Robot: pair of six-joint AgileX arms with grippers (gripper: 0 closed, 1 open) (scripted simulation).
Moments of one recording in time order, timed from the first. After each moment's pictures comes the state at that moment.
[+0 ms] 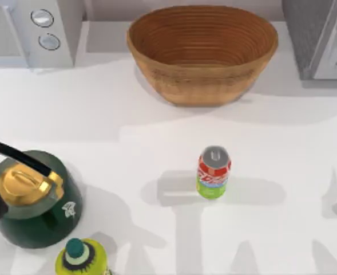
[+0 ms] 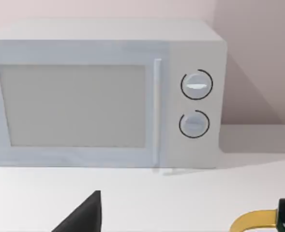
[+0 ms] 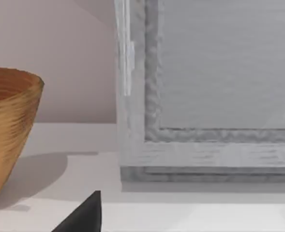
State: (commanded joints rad) left arm 0.00 0.00 0.00 0.00 0.00 0.00; right arm 0.00 0.00 0.00 0.00 0.00 0.00
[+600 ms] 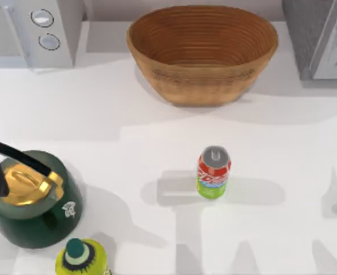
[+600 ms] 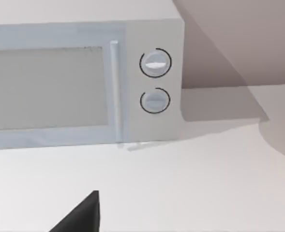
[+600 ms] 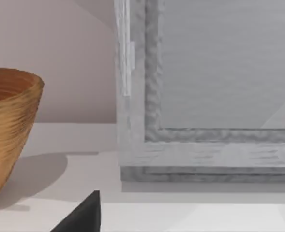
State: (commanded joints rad) left arm -0.10 0.30 0.31 -0.19 0.00 0.01; right arm 0.00 0.00 0.00 0.00 0.00 0.00
